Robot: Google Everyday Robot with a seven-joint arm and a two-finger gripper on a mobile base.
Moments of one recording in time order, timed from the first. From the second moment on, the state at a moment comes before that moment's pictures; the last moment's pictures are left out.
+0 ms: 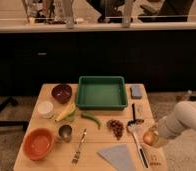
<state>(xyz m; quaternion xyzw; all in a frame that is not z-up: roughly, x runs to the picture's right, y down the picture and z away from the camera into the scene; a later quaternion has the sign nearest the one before) 0.293 0.246 0.715 -0.33 -0.12 0.08 0.93</state>
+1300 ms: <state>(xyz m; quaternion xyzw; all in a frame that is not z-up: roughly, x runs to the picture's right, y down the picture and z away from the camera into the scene) 0.215 0.191 0.721 -0.31 -0.18 0.04 0.93</state>
